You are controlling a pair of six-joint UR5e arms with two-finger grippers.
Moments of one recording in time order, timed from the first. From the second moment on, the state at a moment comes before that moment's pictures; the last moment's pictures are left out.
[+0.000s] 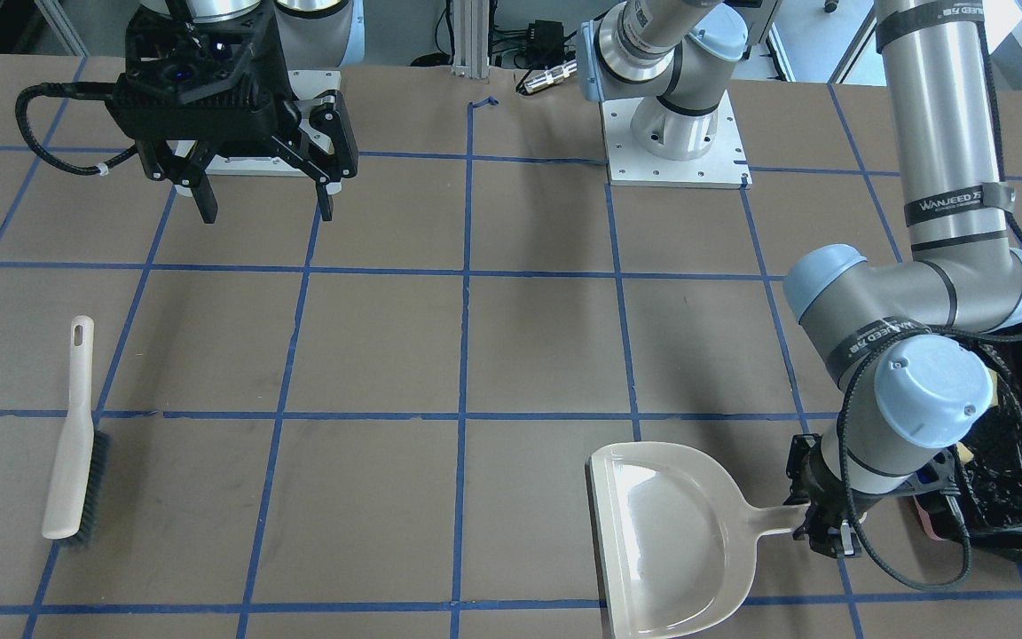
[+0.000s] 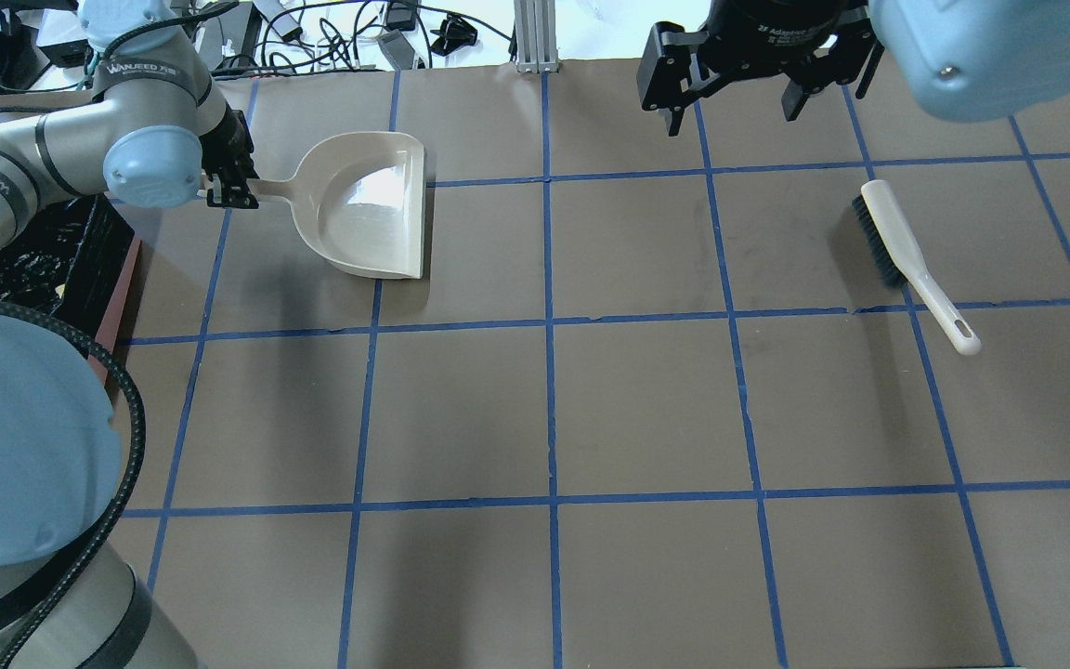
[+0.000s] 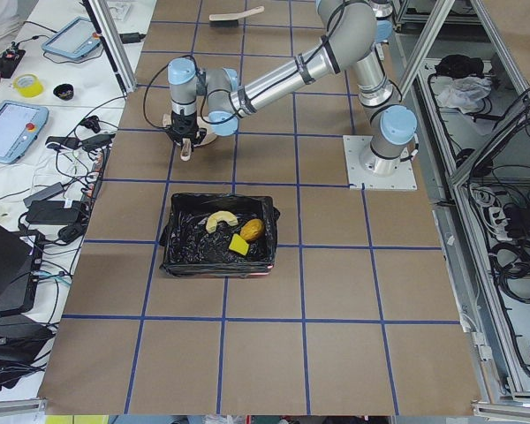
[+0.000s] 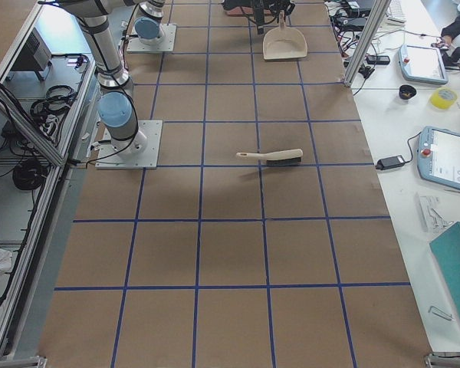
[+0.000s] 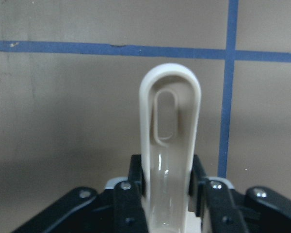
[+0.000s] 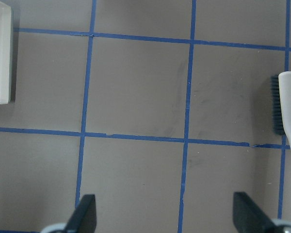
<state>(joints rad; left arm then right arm) -1.39 -2.13 -1.51 -0.93 1.65 -1.42 1.75 -1.51 1.39 -1.64 -1.62 0.10</state>
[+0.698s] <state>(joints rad) -1.40 -2.12 -1.53 -0.95 1.65 -1.43 1.75 -1.52 1.39 -1.64 -1.62 0.10</state>
